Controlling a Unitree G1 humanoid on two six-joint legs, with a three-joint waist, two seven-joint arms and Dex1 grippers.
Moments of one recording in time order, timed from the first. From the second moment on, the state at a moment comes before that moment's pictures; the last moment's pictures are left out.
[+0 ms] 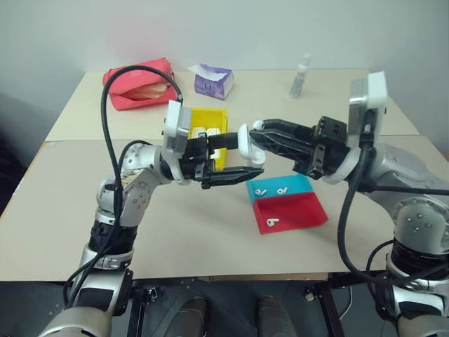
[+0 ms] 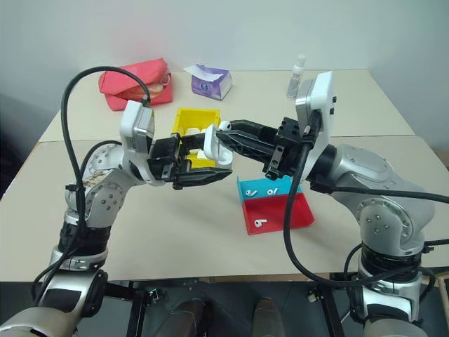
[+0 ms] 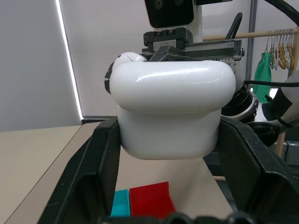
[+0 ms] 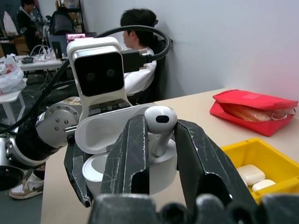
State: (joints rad) left arm -0.70 0.40 -0.04 -0.14 -0.67 0.41 -1.17; right arm -0.64 -0.59 -0.17 -0.53 0.94 0.84 0.66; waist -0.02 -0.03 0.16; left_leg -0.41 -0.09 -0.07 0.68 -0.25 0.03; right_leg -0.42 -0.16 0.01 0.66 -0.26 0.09
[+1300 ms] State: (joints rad) left arm -0.61 0.47 0.04 -0.21 -0.71 0.44 -1.09; right arm -0.88 -0.96 0.29 0.01 0.21 0.18 1.24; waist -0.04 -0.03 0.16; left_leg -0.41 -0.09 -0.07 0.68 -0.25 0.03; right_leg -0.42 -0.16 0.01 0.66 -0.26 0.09
